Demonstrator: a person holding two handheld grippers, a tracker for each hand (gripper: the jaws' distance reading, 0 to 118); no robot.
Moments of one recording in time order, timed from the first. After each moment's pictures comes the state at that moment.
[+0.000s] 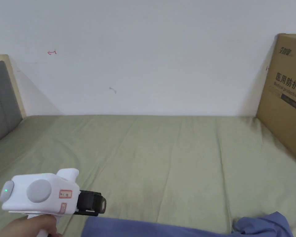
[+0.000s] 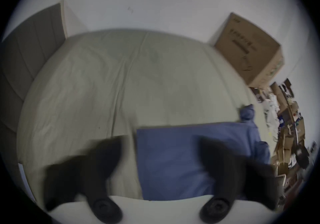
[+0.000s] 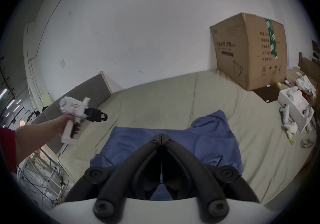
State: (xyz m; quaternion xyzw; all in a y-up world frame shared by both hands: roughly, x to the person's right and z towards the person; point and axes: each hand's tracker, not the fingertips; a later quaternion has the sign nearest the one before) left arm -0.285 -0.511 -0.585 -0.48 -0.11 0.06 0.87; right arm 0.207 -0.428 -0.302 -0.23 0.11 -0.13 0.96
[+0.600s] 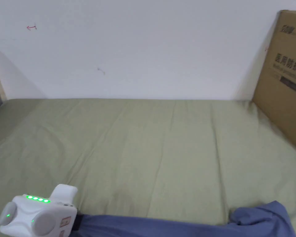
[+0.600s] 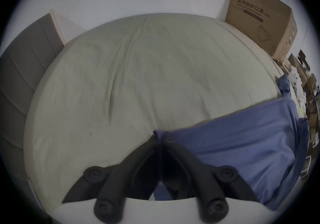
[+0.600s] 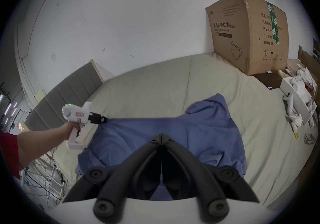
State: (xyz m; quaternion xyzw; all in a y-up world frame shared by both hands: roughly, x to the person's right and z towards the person) left arm -0.256 -0.576 -0.576 -0.45 -0.10 -0.08 0.88; right arm 0.217 -0.455 -0.334 -0.28 0.09 -0.13 0.95
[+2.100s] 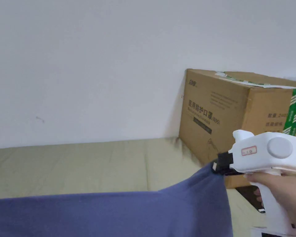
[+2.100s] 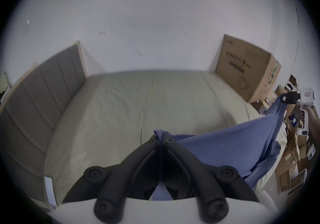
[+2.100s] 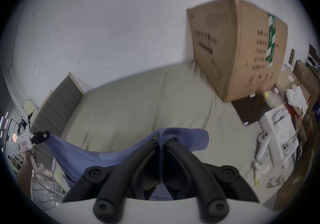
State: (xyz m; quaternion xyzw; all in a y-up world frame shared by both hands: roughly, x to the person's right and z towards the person) left arm -0.288 -0.314 -0.481 -0.29 -0.09 0.01 0.95; right arm 0.355 -0.285 -0.481 -0.31 0.02 -0.13 0.94
